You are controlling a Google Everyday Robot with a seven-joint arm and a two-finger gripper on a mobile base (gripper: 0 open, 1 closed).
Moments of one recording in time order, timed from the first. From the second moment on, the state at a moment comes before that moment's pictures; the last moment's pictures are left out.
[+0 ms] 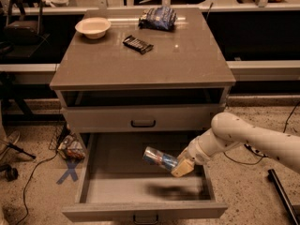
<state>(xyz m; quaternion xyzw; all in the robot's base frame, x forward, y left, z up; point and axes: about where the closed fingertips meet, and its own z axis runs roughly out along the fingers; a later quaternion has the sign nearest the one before) 0.506 -0.119 0.510 -0.51 0.80 0.27 0.15</state>
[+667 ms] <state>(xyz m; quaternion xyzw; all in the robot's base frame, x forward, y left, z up) 0.514 -0.085 0.459 -0.52 0.80 0.25 0.15</state>
